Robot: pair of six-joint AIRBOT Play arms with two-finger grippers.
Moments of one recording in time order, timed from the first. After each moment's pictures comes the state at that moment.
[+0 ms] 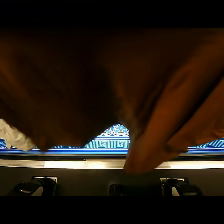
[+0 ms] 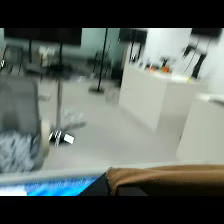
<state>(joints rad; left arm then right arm) -0.11 -0.81 1.86 1.36 -1.03 -1.60 -0.01 -0.68 1.73 -1.55 1.00 1.15</state>
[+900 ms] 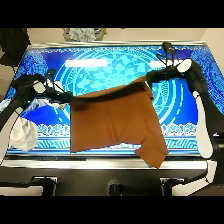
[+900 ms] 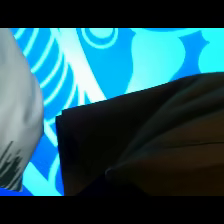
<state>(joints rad) -0.08 -1.56 1.35 1.30 -0.98 -1.63 0.00 -1.74 1.73 -1.05 0.97 1.20</state>
